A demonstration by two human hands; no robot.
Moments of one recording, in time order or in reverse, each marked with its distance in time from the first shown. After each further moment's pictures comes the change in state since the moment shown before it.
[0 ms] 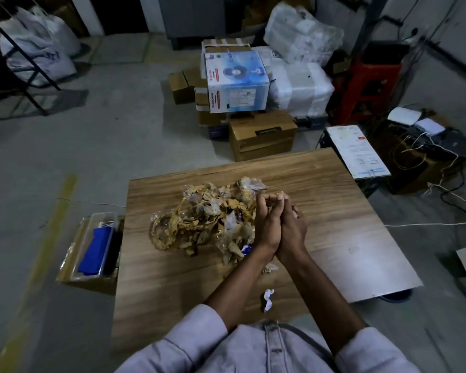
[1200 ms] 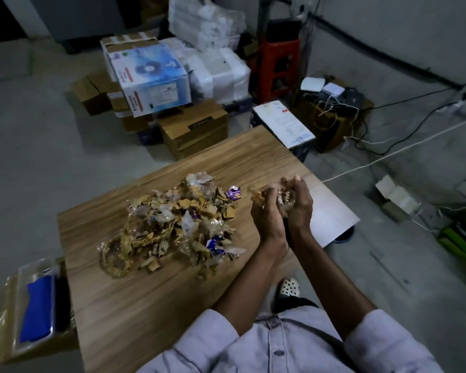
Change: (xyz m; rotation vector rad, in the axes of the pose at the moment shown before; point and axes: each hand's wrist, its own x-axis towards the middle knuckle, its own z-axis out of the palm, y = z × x) left_hand -0.064 -0.001 0.076 -0.317 -0.069 -0.361; right_hand -0.002 -0.034 -0.093 0.066 0.230 -0.238
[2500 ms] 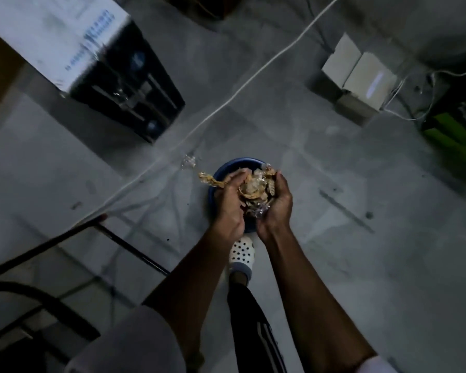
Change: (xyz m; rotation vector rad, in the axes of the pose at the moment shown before) left_hand 0.462 -0.600 0.332 0.460 0.088 -0.632; right_hand 0.591 0.336 -0.459 0.679 0.636 0.716
